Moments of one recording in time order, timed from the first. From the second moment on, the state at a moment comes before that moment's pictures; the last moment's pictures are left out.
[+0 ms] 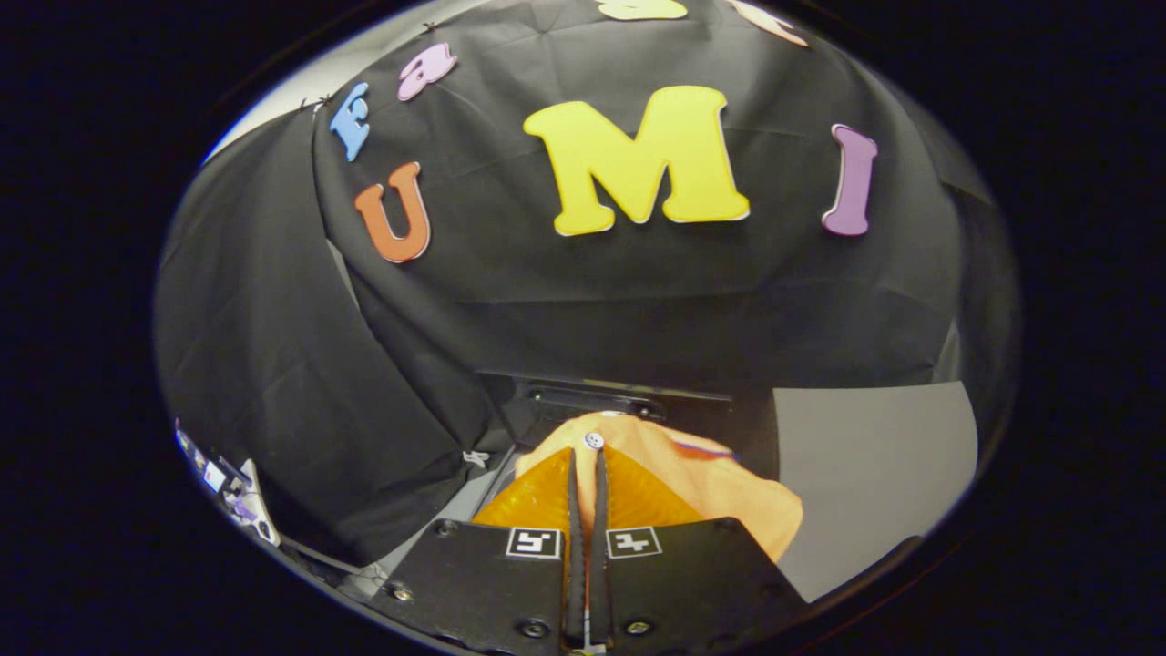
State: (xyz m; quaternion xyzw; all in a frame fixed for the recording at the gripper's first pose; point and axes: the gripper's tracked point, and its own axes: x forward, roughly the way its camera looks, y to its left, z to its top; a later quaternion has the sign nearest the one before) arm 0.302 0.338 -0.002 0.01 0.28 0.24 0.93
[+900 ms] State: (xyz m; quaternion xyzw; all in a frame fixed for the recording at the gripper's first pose) arm 0.317 0.414 -0.045 -0.03 0.31 0.27 0.91
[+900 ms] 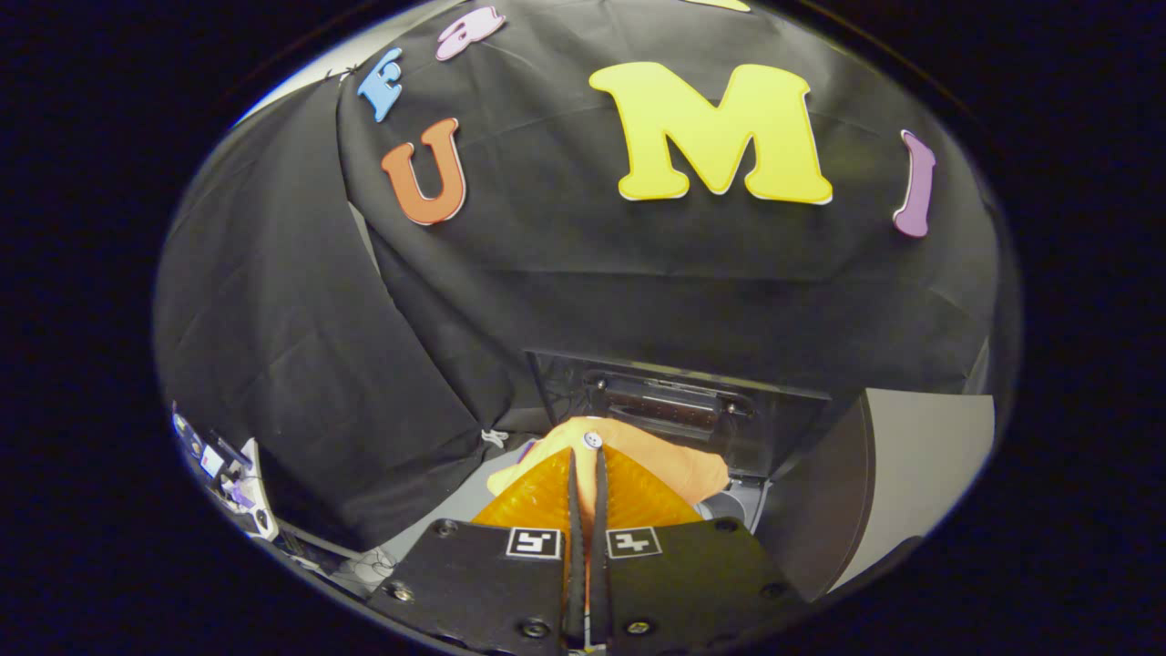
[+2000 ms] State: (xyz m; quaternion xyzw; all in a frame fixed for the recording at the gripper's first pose) arm 0.366 0.405 -0.184 -0.04 0.44 0.22 0.87
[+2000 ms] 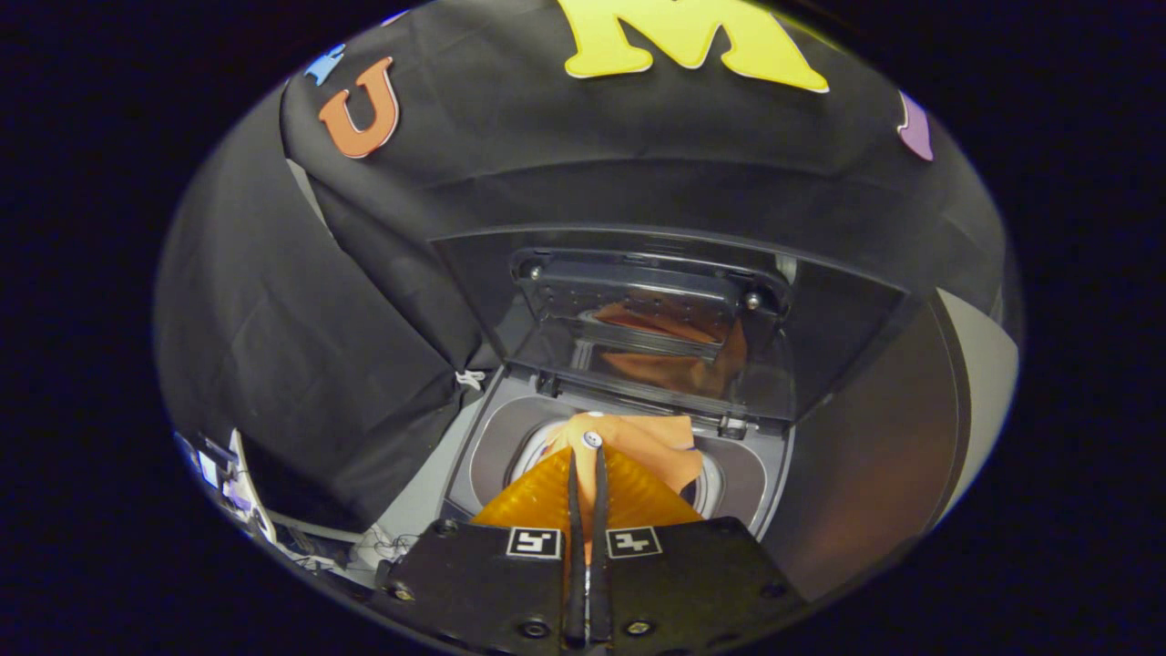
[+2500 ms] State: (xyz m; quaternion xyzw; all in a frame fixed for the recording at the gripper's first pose) arm 0.365 0.389 -0.198 -0.08 0.44 0.21 0.87
